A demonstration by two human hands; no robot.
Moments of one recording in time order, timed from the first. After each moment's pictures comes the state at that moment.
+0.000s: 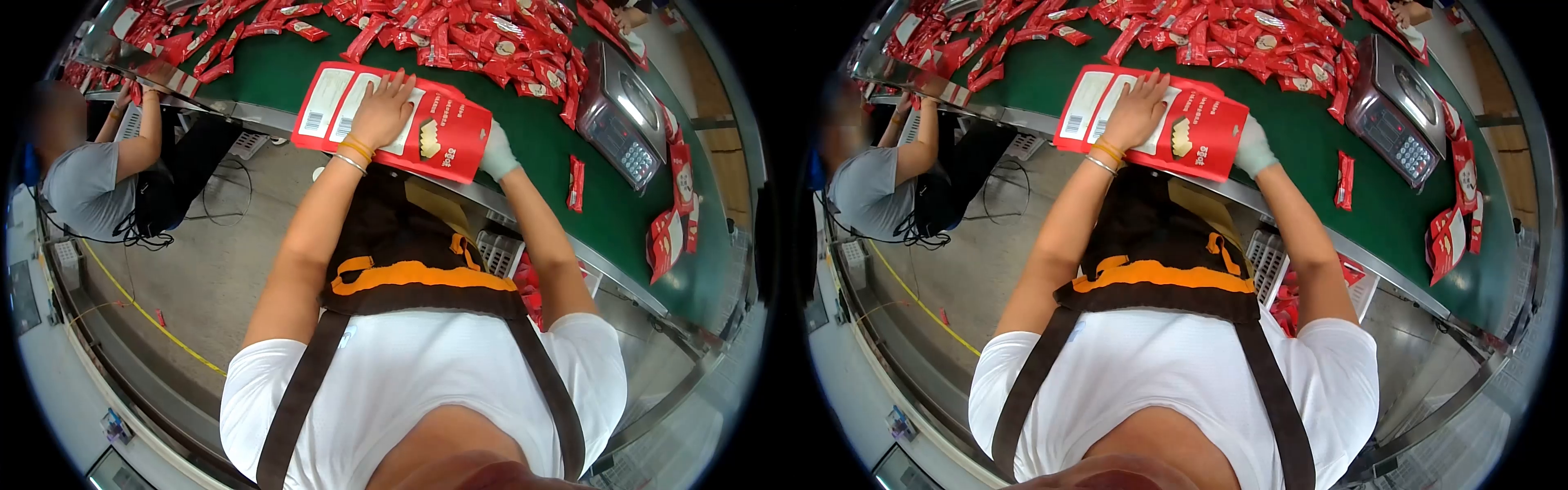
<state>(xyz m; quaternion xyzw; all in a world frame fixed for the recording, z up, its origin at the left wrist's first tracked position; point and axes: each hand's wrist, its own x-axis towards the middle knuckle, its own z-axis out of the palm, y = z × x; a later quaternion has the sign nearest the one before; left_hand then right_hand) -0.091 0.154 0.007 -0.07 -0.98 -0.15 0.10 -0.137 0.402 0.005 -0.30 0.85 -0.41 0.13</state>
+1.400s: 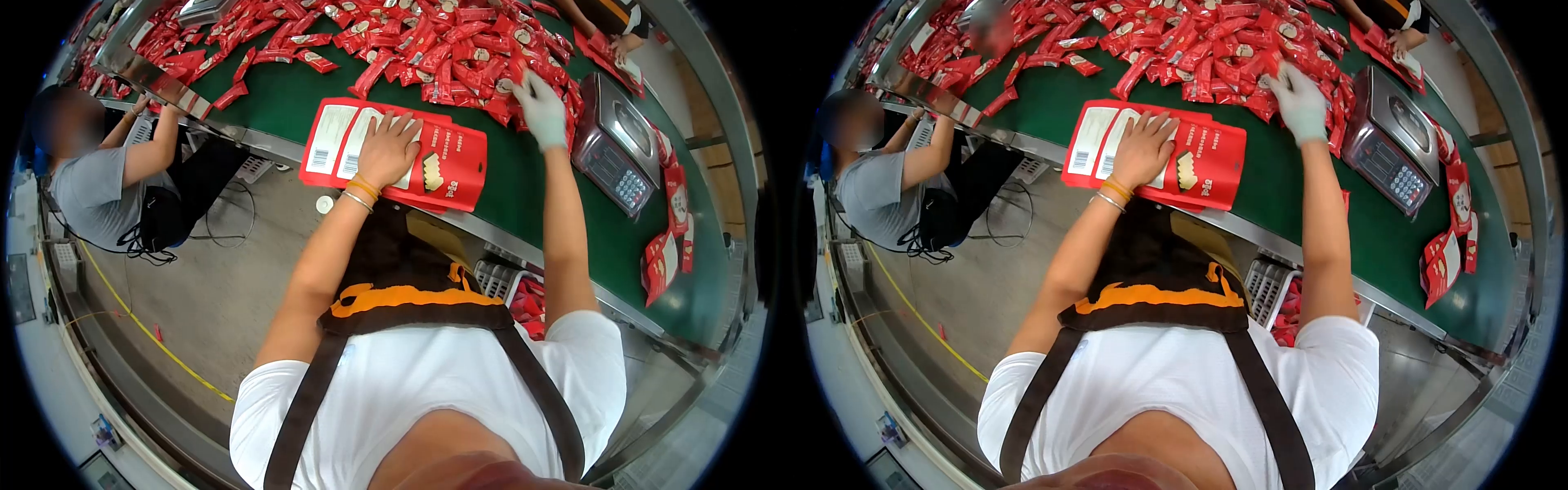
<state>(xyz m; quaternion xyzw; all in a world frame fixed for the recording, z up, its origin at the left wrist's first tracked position) -0.077 0.162 0.015 -0.05 -0.97 -0.16 0.17 -0.248 0.424 0.102 -0.20 0.88 -0.41 -0.12</state>
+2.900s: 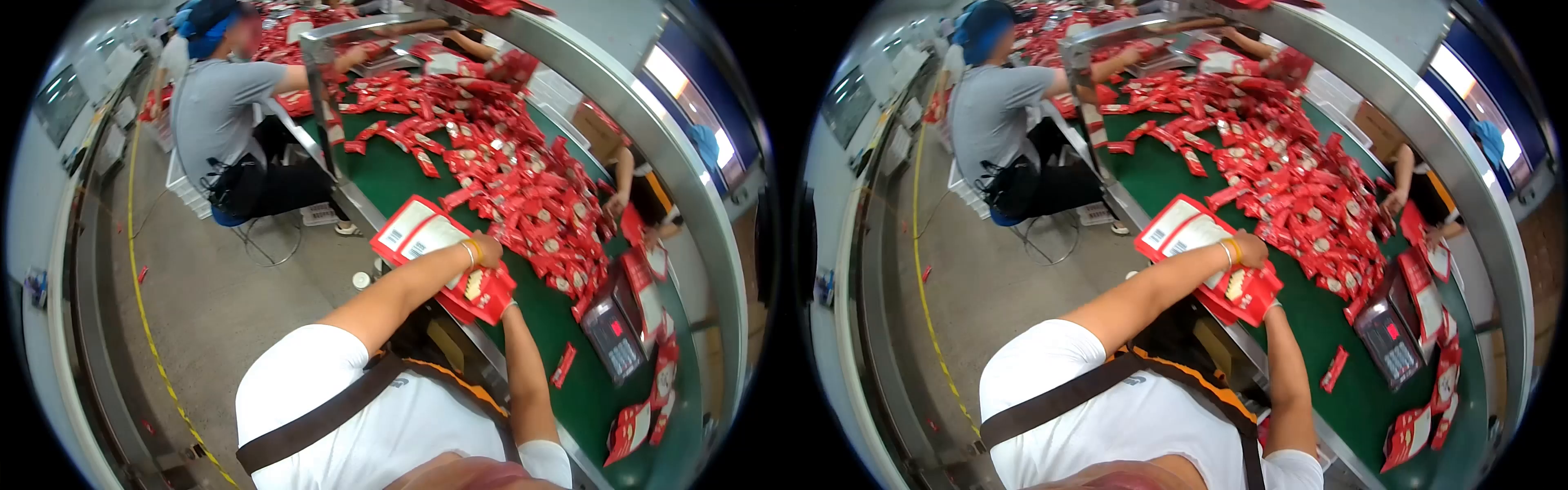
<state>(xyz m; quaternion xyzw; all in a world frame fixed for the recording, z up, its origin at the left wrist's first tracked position) -0.177 0.196 0.042 -0.07 -0.98 -0.11 -0.15 -0.197 0.365 -0.074 -0.28 0.65 -0.62 0.33</state>
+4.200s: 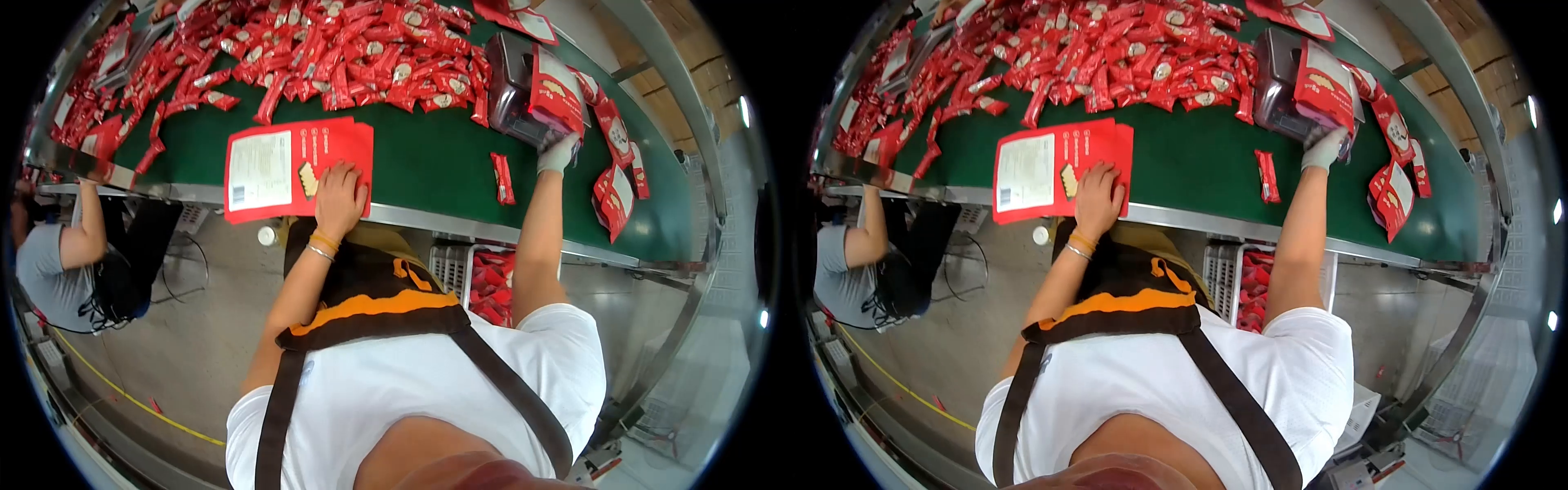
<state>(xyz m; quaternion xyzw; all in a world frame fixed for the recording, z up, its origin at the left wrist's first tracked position) -0.037 0.242 -0.015 -0.09 -0.93 -0.27 0.24 -0.234 0.698 0.040 0.28 0.50 -0.79 -0.20</state>
